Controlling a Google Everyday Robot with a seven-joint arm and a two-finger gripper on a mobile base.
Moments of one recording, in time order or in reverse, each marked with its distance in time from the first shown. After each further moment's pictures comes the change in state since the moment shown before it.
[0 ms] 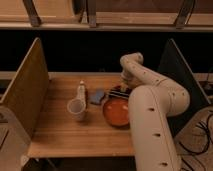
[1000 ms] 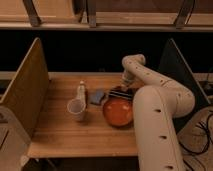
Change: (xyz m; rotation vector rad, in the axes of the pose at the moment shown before) arm 0.007 0.024 -0.001 -0.073 -0.016 0.015
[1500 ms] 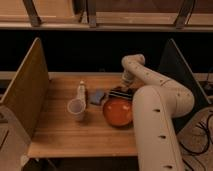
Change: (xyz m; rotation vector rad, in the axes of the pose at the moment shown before) arm 0.011 -0.003 -0.001 0.001 0.032 -0.020
